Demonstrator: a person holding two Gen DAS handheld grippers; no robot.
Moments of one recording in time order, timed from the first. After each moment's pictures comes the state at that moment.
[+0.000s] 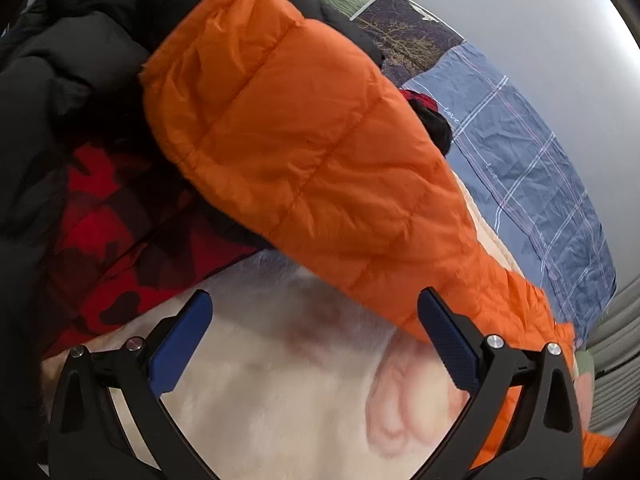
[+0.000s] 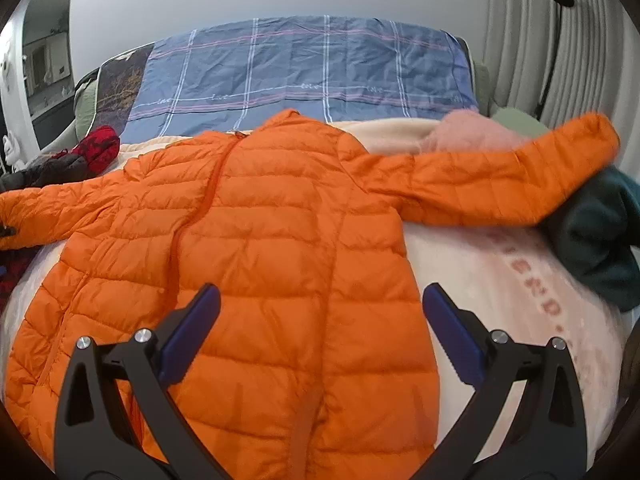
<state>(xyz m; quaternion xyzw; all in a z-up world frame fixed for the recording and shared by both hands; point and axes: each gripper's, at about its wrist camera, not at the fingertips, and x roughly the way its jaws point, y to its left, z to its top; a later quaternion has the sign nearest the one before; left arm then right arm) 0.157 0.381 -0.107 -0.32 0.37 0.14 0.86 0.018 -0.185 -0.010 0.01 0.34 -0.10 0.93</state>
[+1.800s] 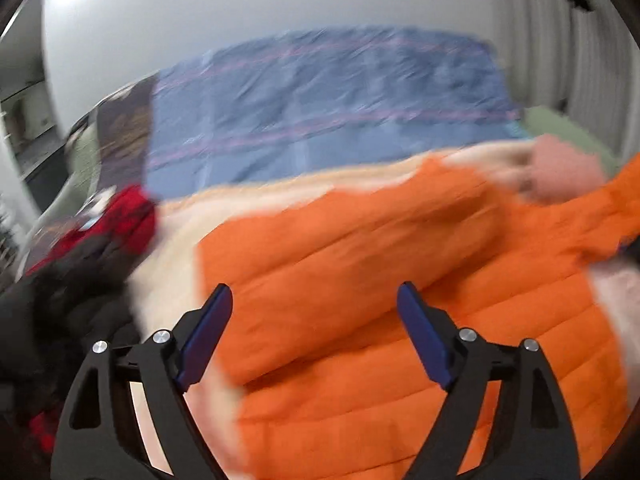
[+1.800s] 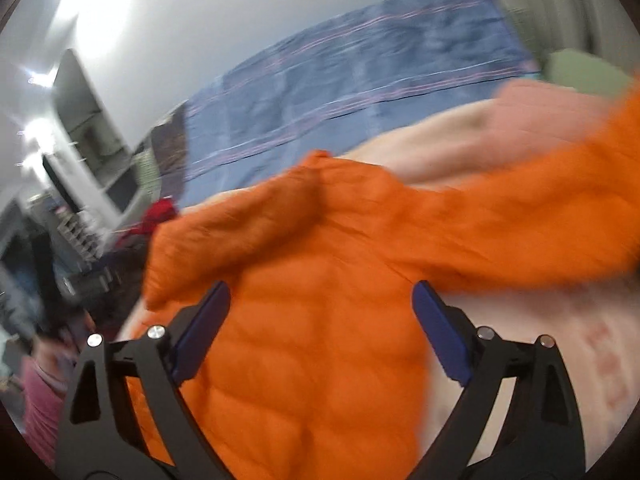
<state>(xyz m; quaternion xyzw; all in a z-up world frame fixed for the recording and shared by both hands) 0.233 0.077 -0.012 0.10 0.34 -0.09 0.93 0.120 -0.298 0.009 0.20 0.33 0.07 0.92</state>
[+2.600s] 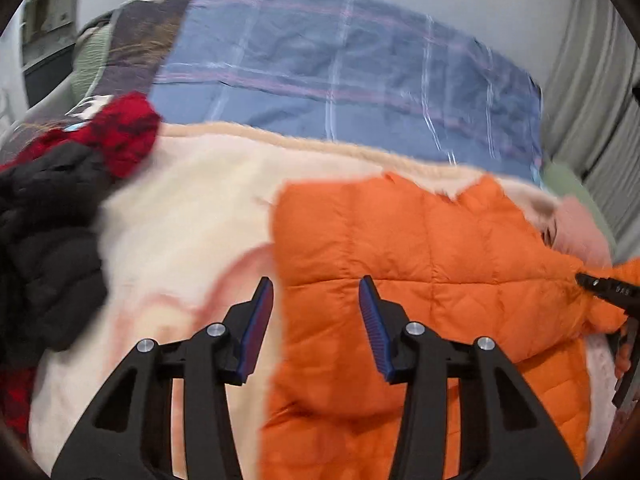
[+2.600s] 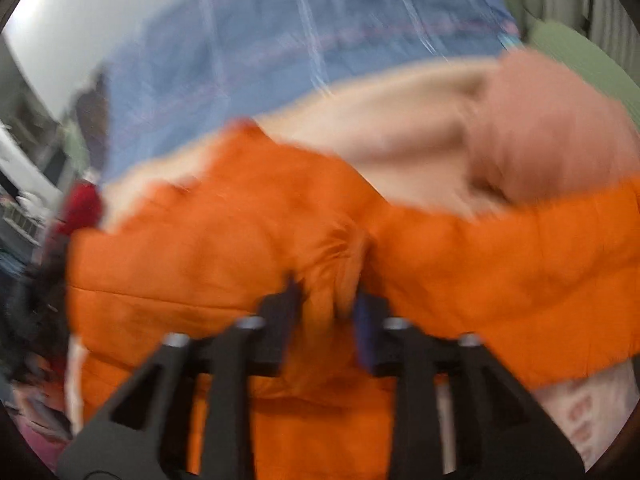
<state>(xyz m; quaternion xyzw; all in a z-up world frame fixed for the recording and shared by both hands) 0.319 0.115 -0.048 -0.02 0.42 -0.10 0.90 0.235 -0.314 -0.014 0.16 0.47 -0.06 0.86</state>
